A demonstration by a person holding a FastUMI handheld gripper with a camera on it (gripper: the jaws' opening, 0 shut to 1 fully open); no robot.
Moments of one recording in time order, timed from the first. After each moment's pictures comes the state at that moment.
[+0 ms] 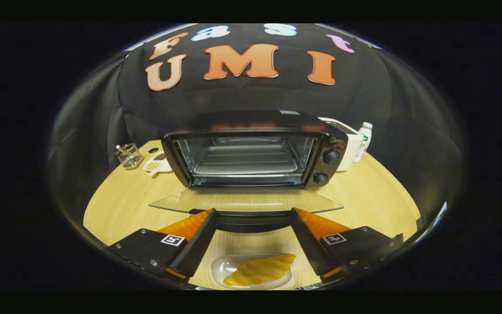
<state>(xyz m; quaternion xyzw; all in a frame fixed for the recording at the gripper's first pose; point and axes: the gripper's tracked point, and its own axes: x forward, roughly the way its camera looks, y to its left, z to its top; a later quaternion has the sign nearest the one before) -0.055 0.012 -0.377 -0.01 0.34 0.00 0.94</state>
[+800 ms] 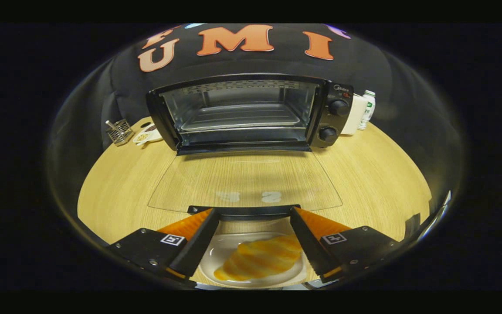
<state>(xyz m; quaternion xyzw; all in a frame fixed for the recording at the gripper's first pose) -0.090 0.008 -0.445 0.01 0.43 -0.01 0.90</state>
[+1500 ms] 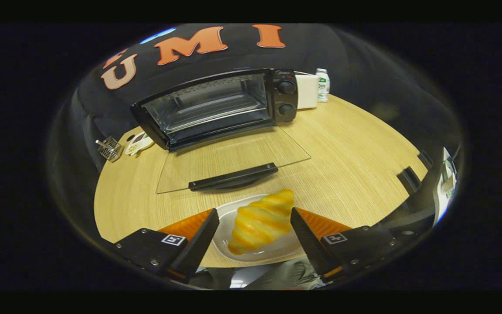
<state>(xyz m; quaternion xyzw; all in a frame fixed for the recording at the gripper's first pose) -0.167 0.001 -0.432 0.10 0.46 -0.11 0.88</state>
